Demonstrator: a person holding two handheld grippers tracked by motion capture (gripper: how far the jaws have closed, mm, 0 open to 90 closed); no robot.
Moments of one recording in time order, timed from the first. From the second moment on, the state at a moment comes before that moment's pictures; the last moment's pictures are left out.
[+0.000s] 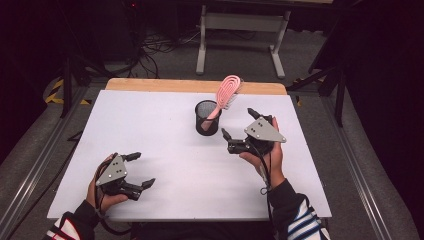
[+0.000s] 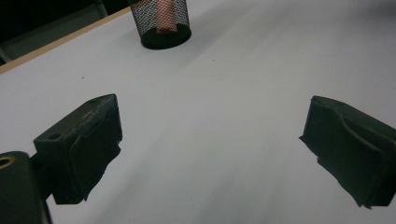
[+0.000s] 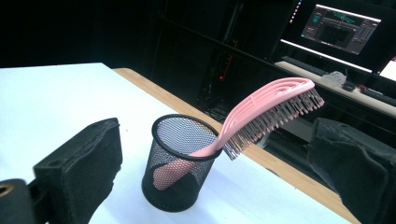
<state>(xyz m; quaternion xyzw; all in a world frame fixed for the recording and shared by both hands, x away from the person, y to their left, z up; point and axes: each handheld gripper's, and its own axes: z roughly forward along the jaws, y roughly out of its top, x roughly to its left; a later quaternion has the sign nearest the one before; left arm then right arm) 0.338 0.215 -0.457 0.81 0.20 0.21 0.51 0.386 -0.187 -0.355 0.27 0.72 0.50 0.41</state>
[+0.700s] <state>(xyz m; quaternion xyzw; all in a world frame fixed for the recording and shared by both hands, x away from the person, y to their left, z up) 0.337 0.216 -0.457 0.81 0.20 0.21 0.51 0.366 -0.193 -0.369 0.24 0.73 0.49 0.41</state>
